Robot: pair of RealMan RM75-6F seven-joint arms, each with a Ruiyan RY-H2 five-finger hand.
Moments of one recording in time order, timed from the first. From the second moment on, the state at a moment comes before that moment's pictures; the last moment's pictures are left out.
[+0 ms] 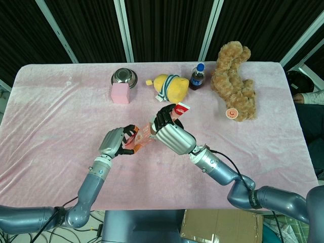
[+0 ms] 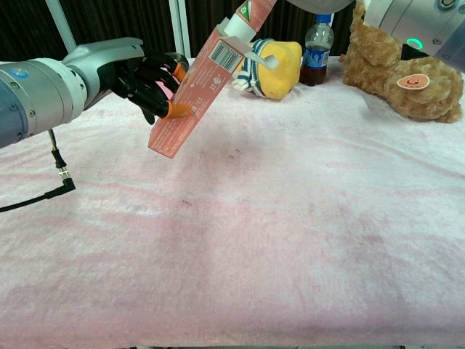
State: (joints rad) left arm -0.76 -1.60 -0.34 -1.82 0.74 1.14 0.29; right arm 0.90 -1.48 0.27 -1.45 -1.71 1.19 -1.29
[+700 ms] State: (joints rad) left arm -0.77 -1.58 -0.33 -1.83 0.73 1.14 0.28; right arm 0.90 -1.47 0.26 -1.46 -1.72 1.18 -1.30
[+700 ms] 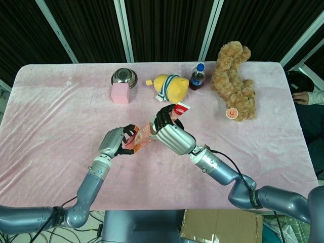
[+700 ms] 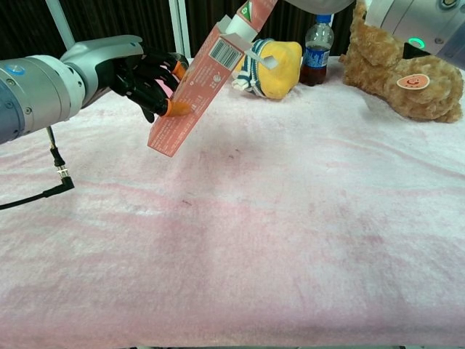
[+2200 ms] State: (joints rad) left arm -0.80 -1.62 -0.35 -1.83 0.72 1.16 0.28; right arm 0.90 -1.46 0.27 -1.47 -1.73 1.18 -1.29
